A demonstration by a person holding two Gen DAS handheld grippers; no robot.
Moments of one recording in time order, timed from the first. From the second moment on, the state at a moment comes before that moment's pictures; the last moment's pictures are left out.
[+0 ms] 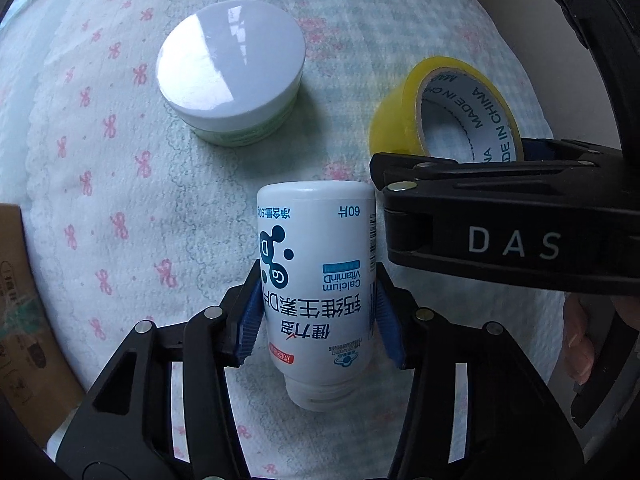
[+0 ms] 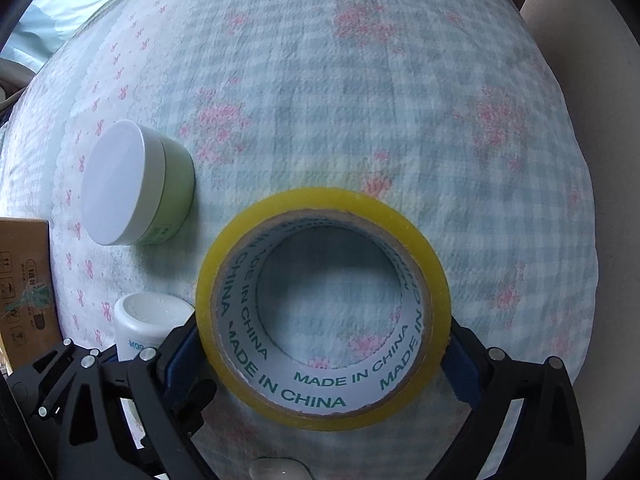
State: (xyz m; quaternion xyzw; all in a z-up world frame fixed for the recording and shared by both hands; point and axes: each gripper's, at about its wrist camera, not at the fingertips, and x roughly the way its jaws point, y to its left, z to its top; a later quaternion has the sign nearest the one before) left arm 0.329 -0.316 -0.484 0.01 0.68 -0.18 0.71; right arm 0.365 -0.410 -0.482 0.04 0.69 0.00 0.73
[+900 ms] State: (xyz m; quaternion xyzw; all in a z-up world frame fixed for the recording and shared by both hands) left arm 0.284 -0.222 -0.300 -0.04 0.61 -0.21 0.76; right arm 0.288 -0.433 -0.294 0.08 0.62 0.01 0.78
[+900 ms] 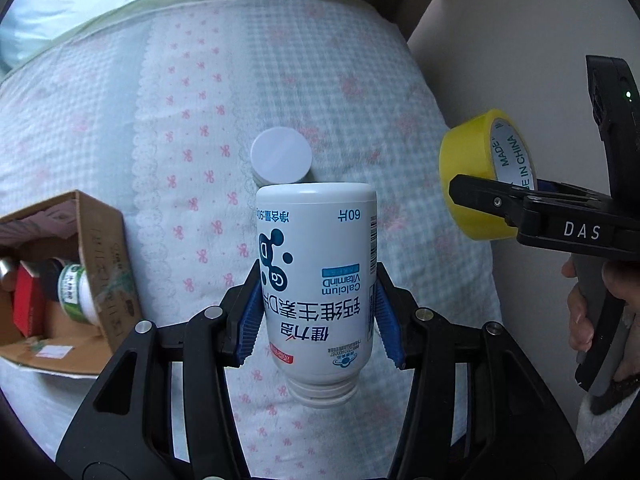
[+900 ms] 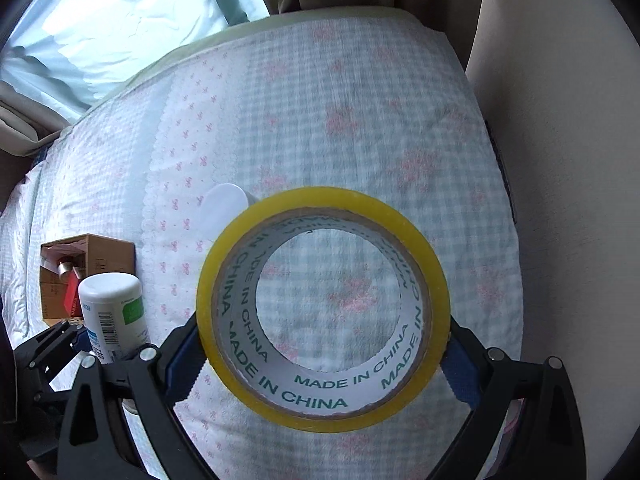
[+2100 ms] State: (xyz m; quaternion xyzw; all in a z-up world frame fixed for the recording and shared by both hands) left arm 0.324 0.160 -0.261 -0.01 0.60 -0.14 0.79; right arm 0.307 -0.056 -0.275 0.10 0.63 0.07 0.77
